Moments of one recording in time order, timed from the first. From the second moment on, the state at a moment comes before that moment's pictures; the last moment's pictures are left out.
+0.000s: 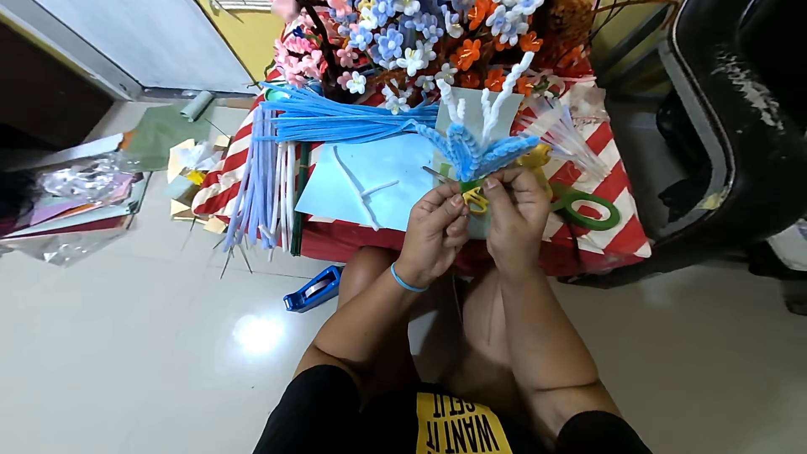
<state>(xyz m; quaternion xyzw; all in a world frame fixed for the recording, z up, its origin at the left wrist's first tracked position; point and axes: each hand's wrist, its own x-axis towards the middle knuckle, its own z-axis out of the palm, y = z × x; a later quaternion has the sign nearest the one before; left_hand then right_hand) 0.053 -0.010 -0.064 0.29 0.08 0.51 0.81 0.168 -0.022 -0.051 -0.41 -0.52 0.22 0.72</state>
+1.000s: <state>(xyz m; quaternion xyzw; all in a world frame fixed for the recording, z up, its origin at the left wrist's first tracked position) 0.050 -0.001 -0.069 0.18 -0.03 0.41 0.89 0.161 -0.020 -0.053 -0.37 -0.48 0.31 0.74</state>
